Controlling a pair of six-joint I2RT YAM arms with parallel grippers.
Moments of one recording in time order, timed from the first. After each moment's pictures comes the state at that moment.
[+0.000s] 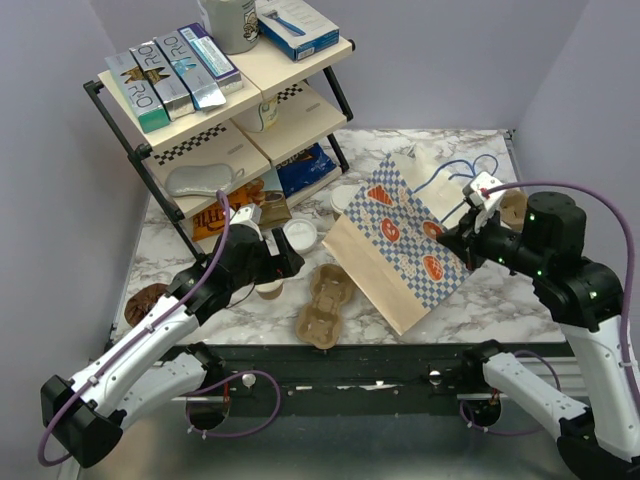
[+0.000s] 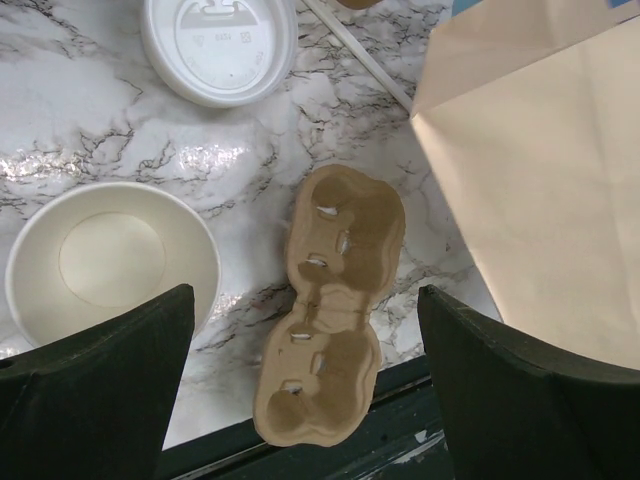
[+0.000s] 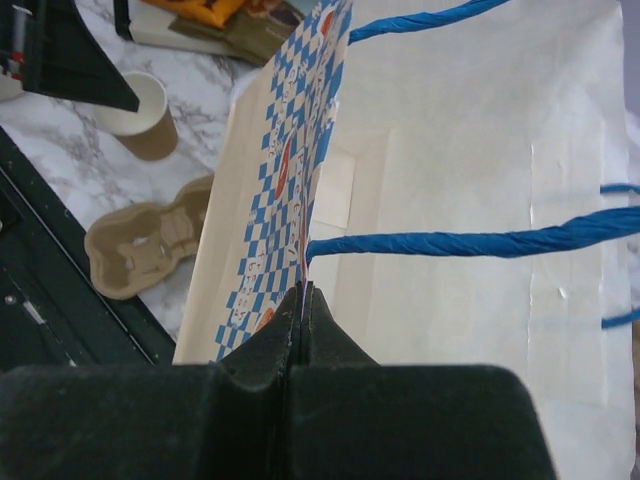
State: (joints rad) left arm -0.65 0.84 0.74 -0.50 -0.07 -0.76; right arm 0.34 0.80 1.32 -0.93 -0.43 -0.25
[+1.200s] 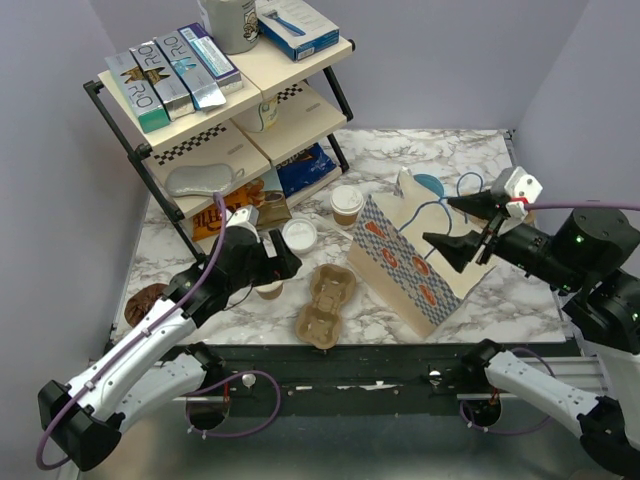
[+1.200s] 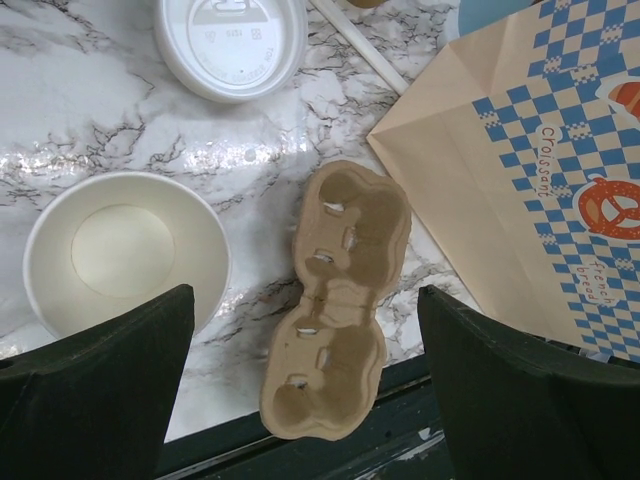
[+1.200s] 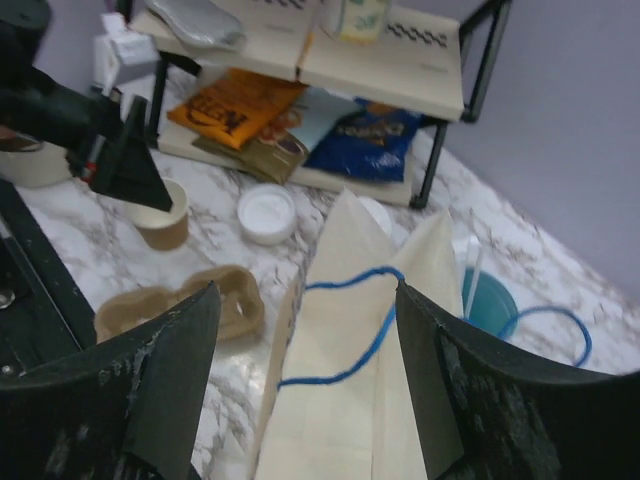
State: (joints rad) left arm -0.65 0.82 0.74 -0.53 -0.08 -0.76; right arm 0.58 0.77 1.44 -0.80 -0.24 -0.21
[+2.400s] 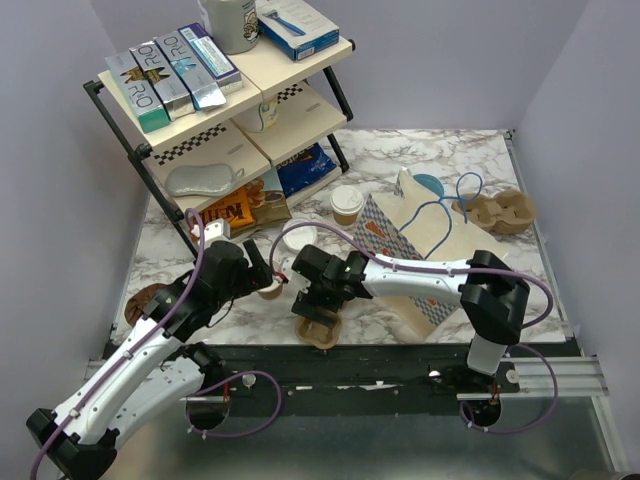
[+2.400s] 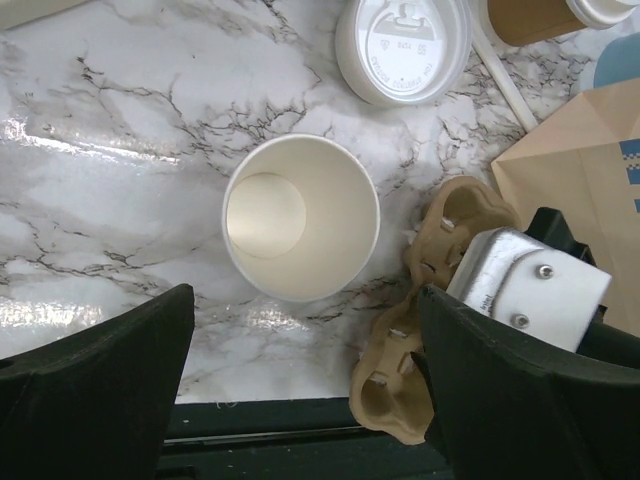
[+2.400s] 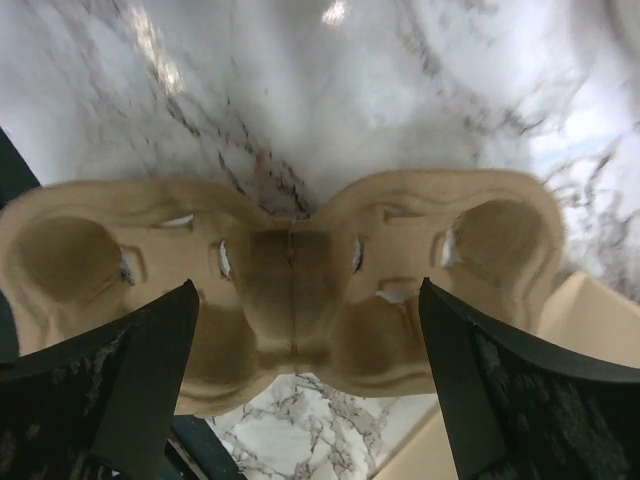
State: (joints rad) left arm -0.63 0.67 0.73 -0.79 -0.30 -0.82; right arm 1.14 1.78 1.25 -0.58 0.05 -0.16
